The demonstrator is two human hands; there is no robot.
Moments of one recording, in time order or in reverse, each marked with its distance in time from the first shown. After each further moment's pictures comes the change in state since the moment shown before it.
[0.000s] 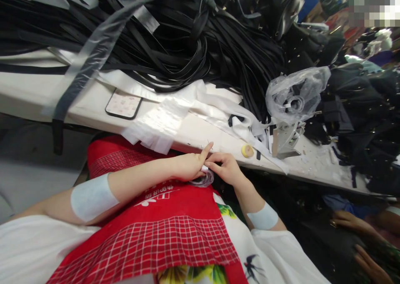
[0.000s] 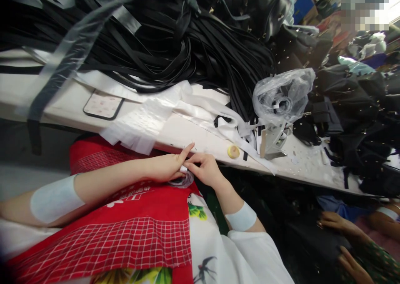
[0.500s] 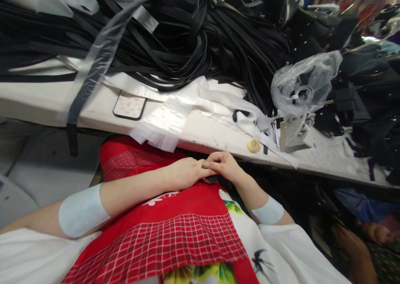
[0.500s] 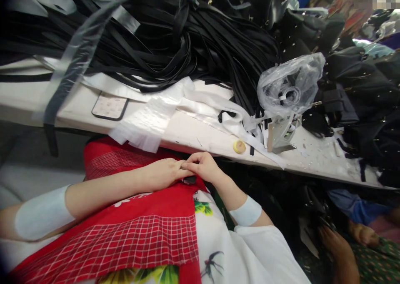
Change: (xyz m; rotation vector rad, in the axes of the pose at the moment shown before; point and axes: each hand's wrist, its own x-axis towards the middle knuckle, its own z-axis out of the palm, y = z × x) left_hand -0.031 -0.012 0.020 0.333 0.110 0.337; right_hand 0.004 0.000 0.022 0.331 -0.073 0.285
